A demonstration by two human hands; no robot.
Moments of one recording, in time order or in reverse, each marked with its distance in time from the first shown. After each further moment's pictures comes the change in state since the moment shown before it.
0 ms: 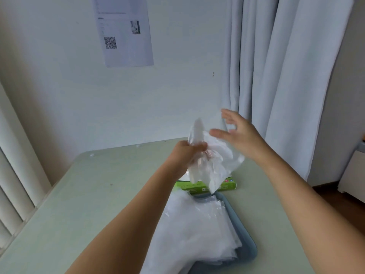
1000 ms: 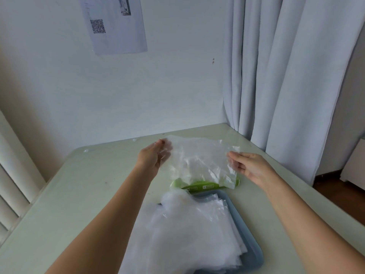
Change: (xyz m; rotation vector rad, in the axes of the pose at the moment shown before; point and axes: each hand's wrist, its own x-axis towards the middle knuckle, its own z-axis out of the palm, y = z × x) left_hand 0.038 -0.040 -0.072 -0.401 0.261 -0.051; right_hand -0.018 0.116 0.023 0.757 0.055 0.641
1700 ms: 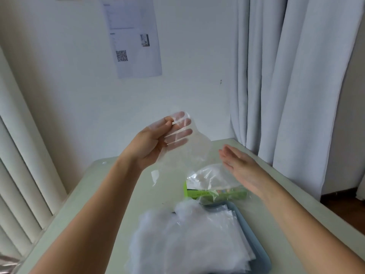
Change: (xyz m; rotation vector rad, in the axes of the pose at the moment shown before) left_hand -0.085 0.114 0.016 0.068 -0.611 0.146; right_hand -0.051 -0.037 0.060 -0.210 -0.283 -0.217
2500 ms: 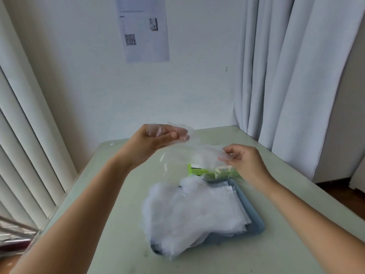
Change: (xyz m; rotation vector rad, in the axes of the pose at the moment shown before) left_hand -0.080 -0.002 -0.004 0.480 0.038 0.093; right_hand -0.058 0.004 0.025 -0.402 0.112 -0.307
